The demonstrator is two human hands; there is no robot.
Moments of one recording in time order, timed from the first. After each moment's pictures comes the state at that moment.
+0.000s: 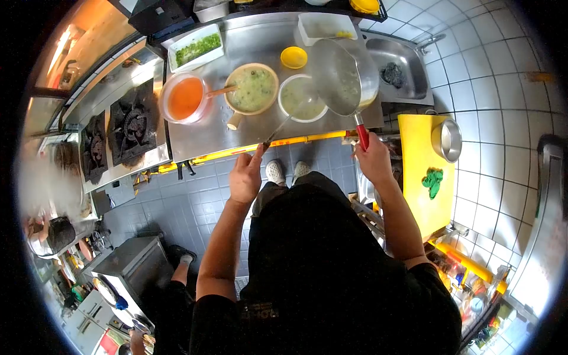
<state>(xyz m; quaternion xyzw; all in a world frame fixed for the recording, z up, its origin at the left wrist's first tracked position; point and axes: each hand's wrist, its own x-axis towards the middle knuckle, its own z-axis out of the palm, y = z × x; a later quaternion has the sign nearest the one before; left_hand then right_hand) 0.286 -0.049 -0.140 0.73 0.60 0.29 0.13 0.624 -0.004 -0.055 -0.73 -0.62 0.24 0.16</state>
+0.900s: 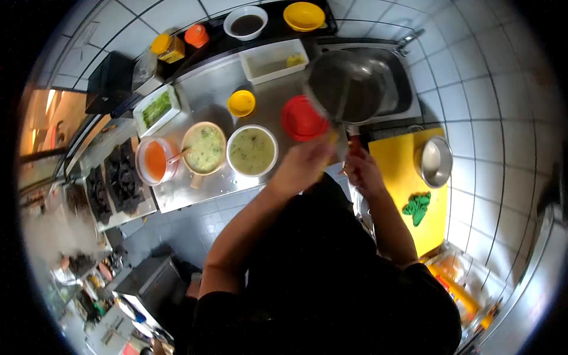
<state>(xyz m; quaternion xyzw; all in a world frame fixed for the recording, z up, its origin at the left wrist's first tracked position) 0.563 0.140 -0.047 0.57 0.43 0.32 0.62 0.776 0.097 -0.072 -0.57 -0.15 0.70 0.40</state>
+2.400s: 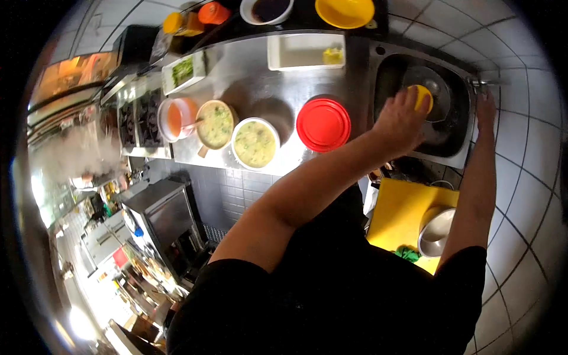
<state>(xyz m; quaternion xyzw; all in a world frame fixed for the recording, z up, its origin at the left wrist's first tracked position) 0.783 0.330 -0.101 0.79 0.53 0.18 0.24 1.165 0.505 -0.238 -0.78 -0.60 0.14 0.11</state>
